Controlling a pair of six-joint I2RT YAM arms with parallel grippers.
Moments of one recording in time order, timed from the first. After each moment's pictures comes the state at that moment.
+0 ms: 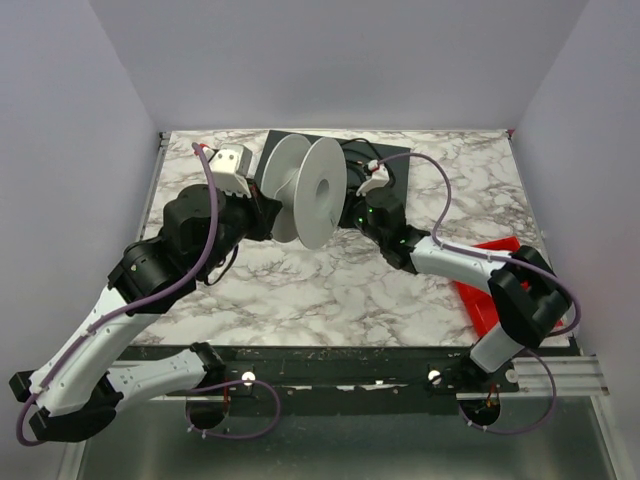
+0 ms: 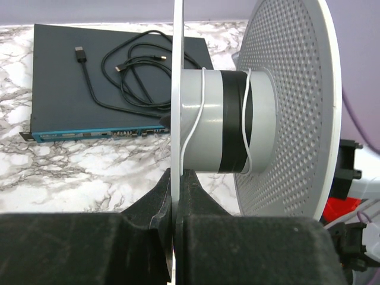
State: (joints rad) left arm -0.84 0.94 1.41 -0.72 -0.32 -0.42; right arm 0.73 1.60 0.95 0.44 0.14 0.59
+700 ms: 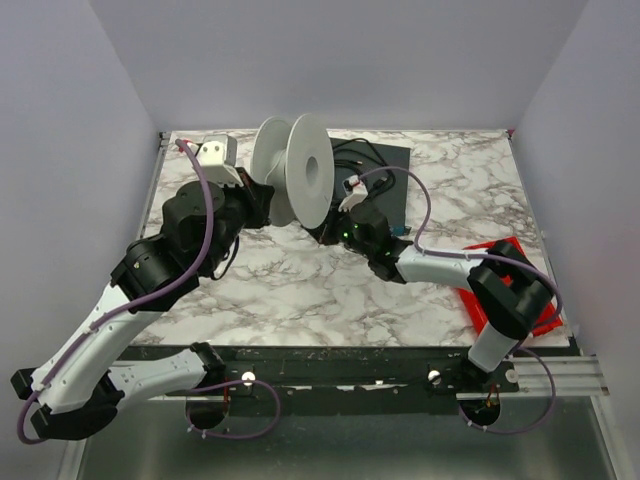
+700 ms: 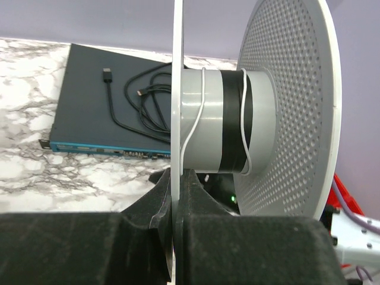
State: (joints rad) left arm -0.84 0.95 1.42 -0.66 -0.46 -0.48; right arm 0.81 1.70 0.93 0.58 0.03 0.69
